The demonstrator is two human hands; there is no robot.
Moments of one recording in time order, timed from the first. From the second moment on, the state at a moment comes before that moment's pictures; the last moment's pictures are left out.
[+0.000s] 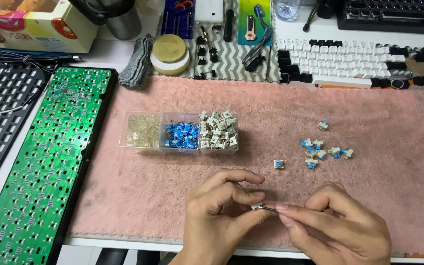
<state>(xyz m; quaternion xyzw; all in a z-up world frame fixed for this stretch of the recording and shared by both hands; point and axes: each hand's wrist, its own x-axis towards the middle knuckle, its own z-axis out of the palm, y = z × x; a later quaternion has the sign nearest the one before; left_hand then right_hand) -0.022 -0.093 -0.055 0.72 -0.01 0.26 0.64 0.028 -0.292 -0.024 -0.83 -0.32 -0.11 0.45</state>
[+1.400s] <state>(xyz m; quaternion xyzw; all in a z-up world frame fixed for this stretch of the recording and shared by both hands) -0.022 -0.049 -0.025 0.76 -0.13 0.16 0.62 0.022 -0.285 -0.024 -0.82 -0.31 -0.14 0.46</state>
